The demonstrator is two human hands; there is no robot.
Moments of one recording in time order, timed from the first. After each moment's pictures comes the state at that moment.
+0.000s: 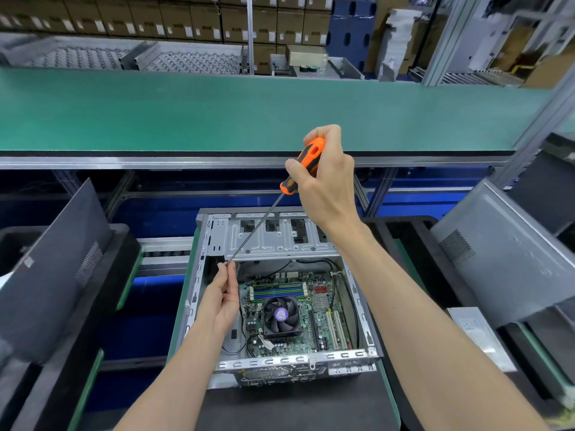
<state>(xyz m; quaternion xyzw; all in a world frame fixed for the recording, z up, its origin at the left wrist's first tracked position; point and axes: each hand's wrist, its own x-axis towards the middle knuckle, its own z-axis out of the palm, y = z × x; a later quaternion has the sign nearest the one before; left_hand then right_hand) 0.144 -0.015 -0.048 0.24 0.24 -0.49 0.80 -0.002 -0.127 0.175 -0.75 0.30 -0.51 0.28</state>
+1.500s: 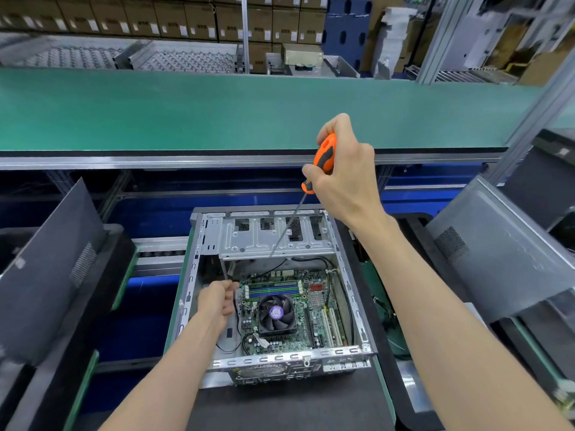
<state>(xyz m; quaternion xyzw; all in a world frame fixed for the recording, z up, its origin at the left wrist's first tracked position) 0.145 -0.021 -0.069 0.66 0.06 -0.47 0.59 -0.037 -0.143 0.185 -0.81 0.32 -0.45 0.17</state>
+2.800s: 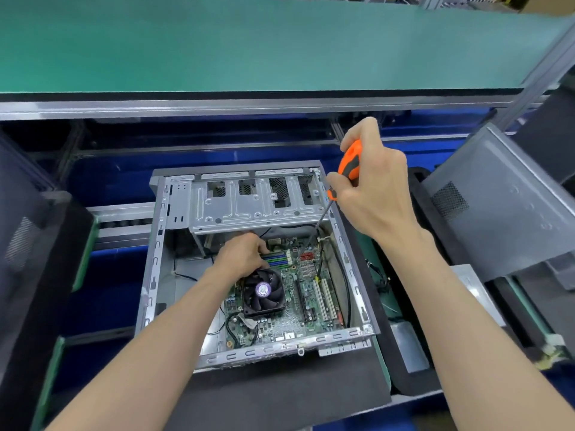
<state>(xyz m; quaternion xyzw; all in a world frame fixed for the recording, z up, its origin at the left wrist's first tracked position) 0.126 -0.109 -0.100 0.77 -0.56 -0.29 0.09 -0.081 -0.160 0.106 -0.83 0.40 -0.36 0.11</state>
